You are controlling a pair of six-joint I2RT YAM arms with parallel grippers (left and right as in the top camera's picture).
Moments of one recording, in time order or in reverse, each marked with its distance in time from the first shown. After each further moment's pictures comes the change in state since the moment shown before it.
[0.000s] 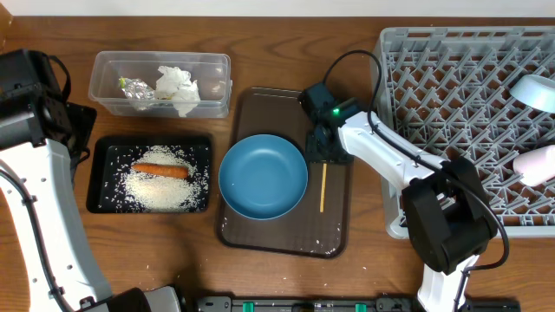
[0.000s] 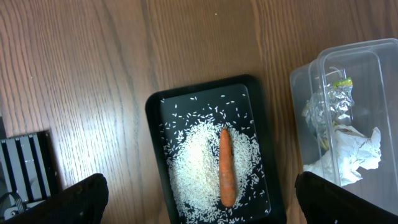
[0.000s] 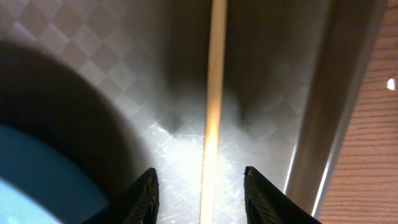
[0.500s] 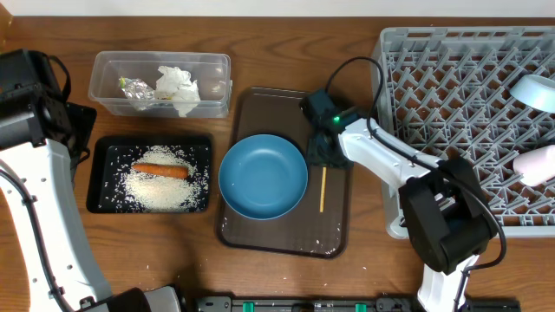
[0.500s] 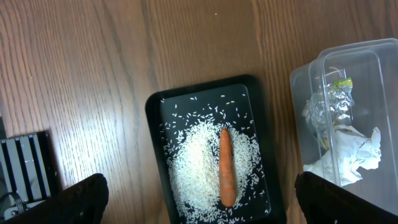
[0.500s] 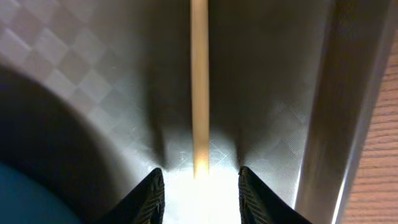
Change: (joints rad) left arm 0.000 0.000 0.000 0.000 0.000 0.000; right arm 0.000 0.000 -0.087 0.108 0.013 0.045
